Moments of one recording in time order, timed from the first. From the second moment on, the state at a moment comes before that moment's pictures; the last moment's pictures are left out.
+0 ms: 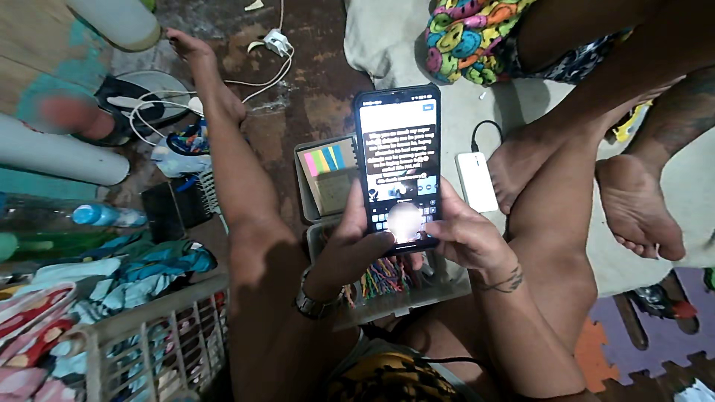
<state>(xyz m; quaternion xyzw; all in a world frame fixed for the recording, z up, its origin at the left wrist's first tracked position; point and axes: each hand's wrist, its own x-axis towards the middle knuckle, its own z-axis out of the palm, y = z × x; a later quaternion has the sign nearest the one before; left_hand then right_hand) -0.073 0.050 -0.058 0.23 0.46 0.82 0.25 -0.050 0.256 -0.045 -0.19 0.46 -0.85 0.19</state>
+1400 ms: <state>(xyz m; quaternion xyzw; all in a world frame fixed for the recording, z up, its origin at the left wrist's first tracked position) -0.064 0.049 -0.037 0.20 0.53 0.79 0.23 -0.045 0.248 -0.040 -0.17 0.55 -0.81 0.13</state>
